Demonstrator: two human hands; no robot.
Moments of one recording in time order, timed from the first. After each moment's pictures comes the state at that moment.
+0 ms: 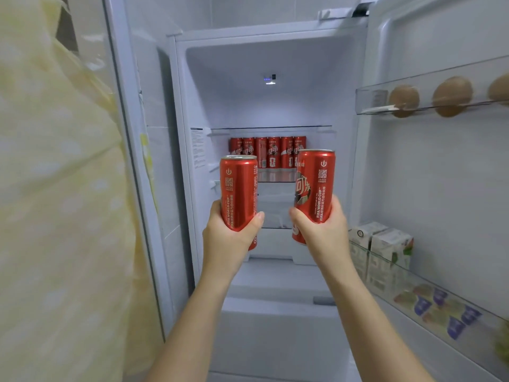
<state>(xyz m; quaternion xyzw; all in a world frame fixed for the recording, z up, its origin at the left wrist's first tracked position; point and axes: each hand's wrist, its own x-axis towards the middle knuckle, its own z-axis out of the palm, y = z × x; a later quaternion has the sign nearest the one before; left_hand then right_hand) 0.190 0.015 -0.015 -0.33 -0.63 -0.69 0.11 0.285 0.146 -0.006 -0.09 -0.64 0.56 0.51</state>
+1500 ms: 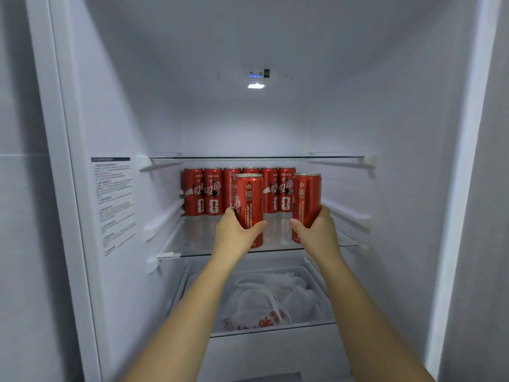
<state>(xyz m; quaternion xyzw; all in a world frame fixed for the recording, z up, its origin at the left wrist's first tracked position) -0.132 0.282 0.029 -0.39 -0.73 -0.57 0.03 -0.009 0.408 0.017 -0.32 -0.71 0.36 0.51</state>
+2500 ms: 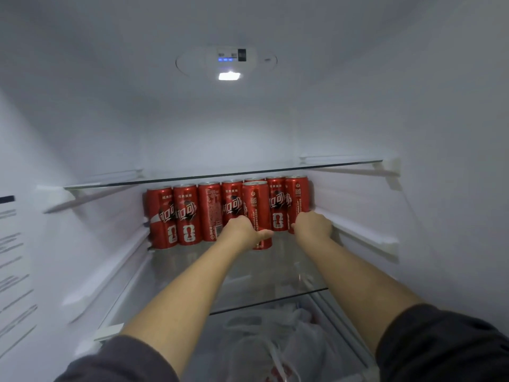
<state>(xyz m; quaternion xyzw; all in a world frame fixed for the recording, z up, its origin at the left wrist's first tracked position) -0.202 0.419 0.067 -0.43 -0.86 -0.25 -0.02 -0.090 0.527 0.050 -0.54 -0.81 -0.05 0.21</state>
